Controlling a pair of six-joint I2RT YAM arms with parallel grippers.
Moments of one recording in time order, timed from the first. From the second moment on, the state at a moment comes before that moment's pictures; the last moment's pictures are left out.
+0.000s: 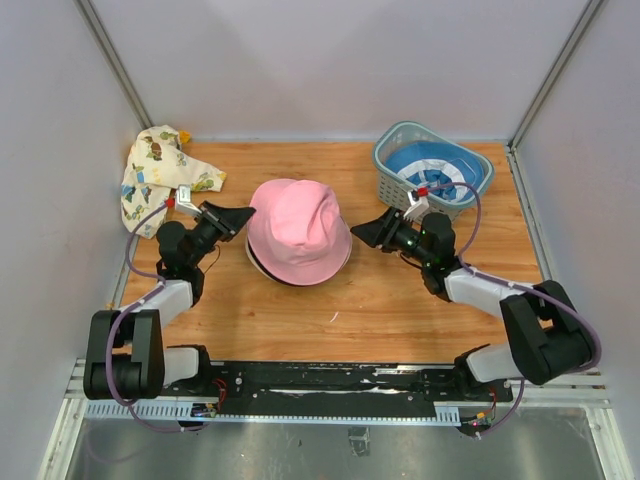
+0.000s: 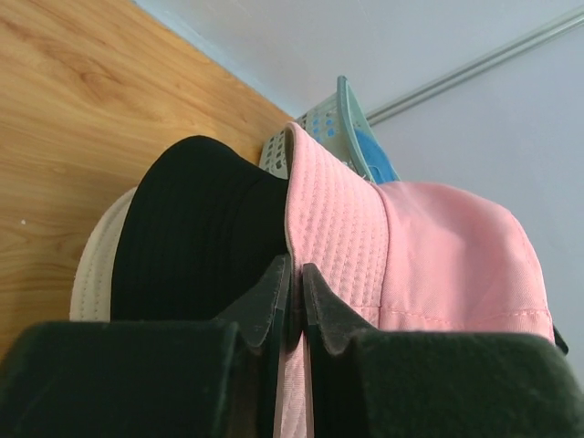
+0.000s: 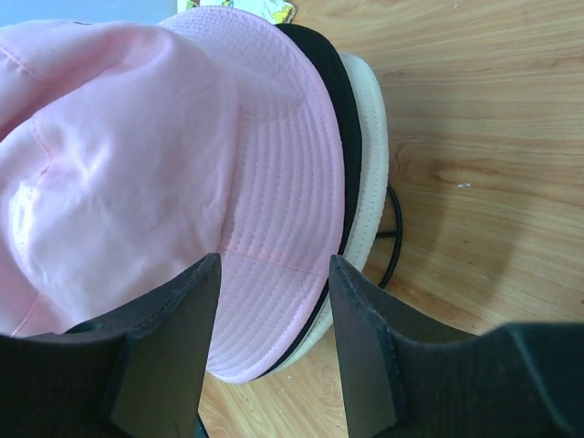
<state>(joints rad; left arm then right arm) 0.03 1.24 0.39 0.90 0.56 -1.01 0.41 1.37 0.52 0.69 -0.41 0.82</state>
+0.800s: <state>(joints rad) 0.04 1.21 0.37 0.81 0.53 -0.92 0.41 1.59 0.51 0.99 -0.48 0.96</state>
